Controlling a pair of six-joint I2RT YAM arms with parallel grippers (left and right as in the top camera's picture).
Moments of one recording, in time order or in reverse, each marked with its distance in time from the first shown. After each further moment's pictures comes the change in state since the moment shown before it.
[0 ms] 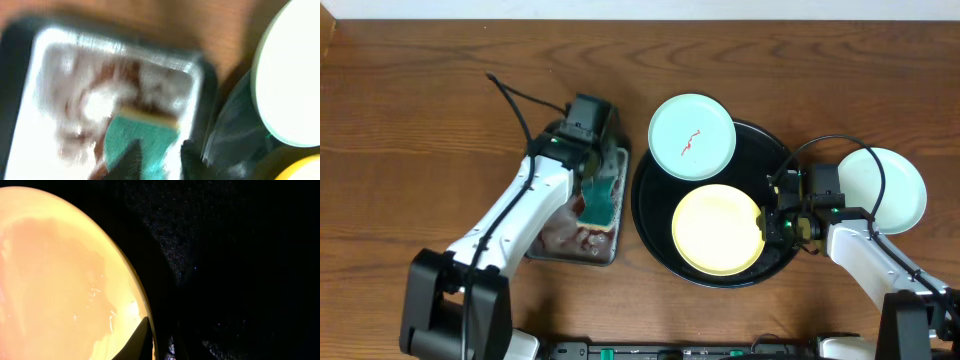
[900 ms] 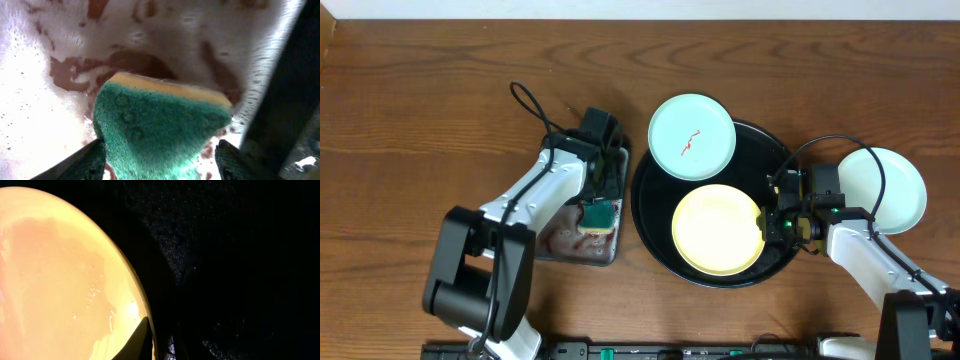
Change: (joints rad) left arm 0.000 0.162 -0.031 -0.092 0.024 -0.006; right arm 0.000 0.000 0.000 0.000 0.000 0.000
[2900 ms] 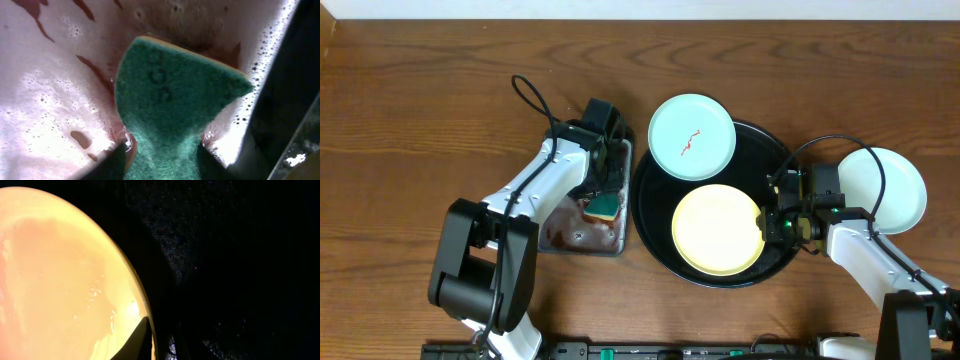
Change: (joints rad) left arm 0.001 0.034 0.085 -0.073 0.013 -0.019; right arm 0.000 0.000 0.000 0.000 -0.003 0.000
